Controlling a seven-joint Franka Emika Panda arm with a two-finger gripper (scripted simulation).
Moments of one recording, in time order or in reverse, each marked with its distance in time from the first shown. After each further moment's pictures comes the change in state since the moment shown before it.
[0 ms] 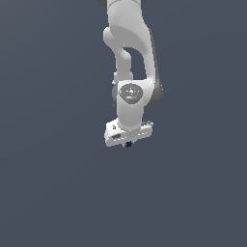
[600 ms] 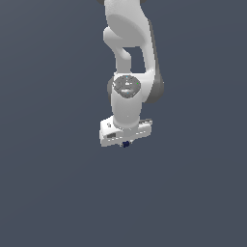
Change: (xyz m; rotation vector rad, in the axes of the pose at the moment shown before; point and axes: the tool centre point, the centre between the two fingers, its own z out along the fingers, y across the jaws) arm 0.017 0.018 -0.038 0.000 0.000 0.000
